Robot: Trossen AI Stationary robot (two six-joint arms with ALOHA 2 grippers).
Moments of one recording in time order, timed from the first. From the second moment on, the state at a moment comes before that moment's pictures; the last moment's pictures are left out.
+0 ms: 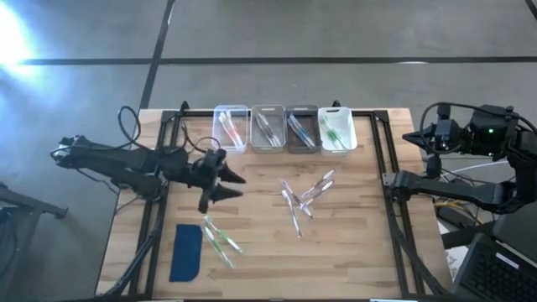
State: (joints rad) left arm -0.18 0.97 0.91 -0.04 0.01 -0.38; right arm -0.46 0.57 1.45 -1.35 -0.05 -0.24
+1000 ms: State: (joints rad) left arm -0.29 1.52 1.30 -0.97 0.14 0.15; right arm -0.46 0.57 1.45 -1.35 -0.05 -0.24
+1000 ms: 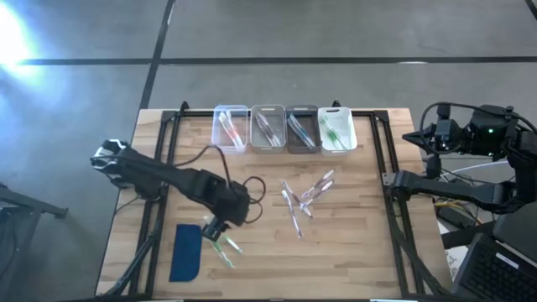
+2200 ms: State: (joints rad) left arm -0.40 1.77 1.19 -1.03 0.08 0.21; right arm -0.46 0.57 1.45 -1.35 -0.05 -0.24
